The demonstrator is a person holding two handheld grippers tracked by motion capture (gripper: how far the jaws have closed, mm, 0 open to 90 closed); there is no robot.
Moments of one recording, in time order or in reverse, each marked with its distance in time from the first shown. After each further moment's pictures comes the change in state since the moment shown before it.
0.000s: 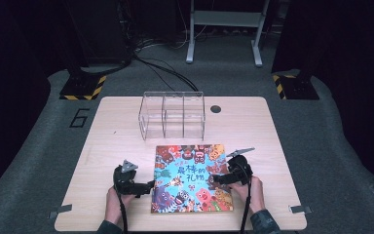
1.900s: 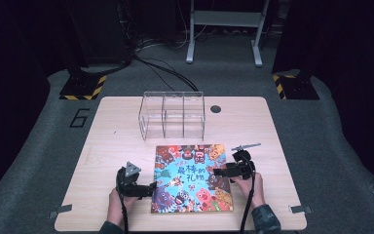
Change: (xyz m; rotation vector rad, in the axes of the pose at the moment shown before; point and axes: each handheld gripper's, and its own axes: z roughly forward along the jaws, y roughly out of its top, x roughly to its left) left arm -0.007 -0.004 0.003 -0.025 0.009 0.055; right arm -0.017 0.008 -0.003 -0.054 0.128 0.142
